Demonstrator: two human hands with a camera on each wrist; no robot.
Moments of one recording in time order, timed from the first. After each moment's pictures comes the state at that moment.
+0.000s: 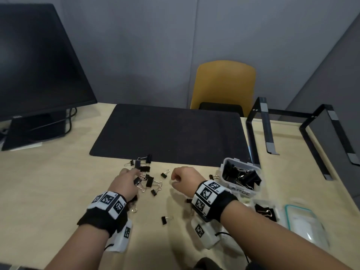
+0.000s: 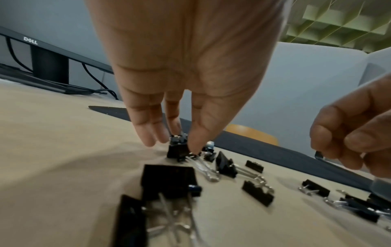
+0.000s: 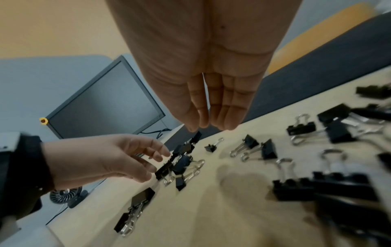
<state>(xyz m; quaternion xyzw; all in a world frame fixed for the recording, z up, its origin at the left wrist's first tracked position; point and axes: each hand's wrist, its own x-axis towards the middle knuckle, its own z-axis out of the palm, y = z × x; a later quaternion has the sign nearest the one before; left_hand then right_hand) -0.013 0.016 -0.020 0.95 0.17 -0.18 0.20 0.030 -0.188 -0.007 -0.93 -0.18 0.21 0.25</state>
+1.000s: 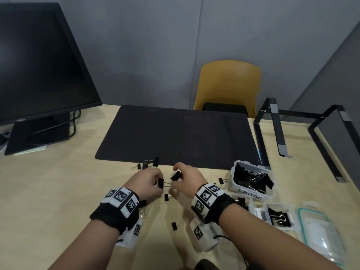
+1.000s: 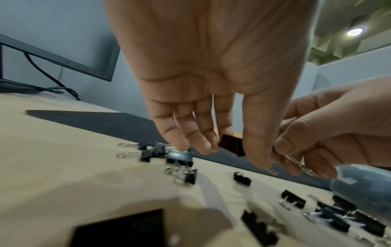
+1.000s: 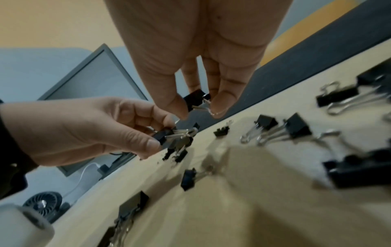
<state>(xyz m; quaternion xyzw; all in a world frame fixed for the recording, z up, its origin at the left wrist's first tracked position) 0.006 0.006 -0.001 0.95 0.01 -0.19 0.24 0.032 -0.161 -0.011 -0.92 -0.12 0.19 0.31</state>
